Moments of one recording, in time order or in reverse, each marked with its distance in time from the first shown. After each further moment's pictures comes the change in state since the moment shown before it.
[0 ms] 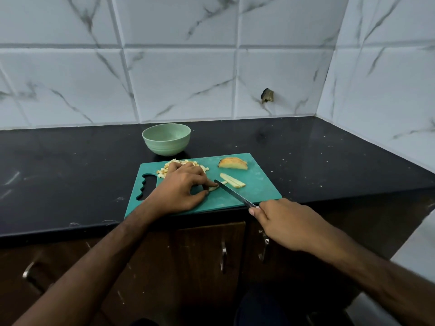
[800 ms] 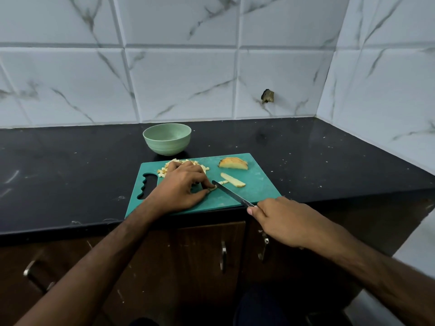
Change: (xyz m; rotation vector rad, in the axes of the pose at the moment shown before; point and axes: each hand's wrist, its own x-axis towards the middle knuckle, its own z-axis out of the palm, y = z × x) left_hand -0.001 -0.001 0.000 -0.001 0.029 -0.020; right_hand 0.001 -0.003 -0.005 -0.001 -0.029 -0.010
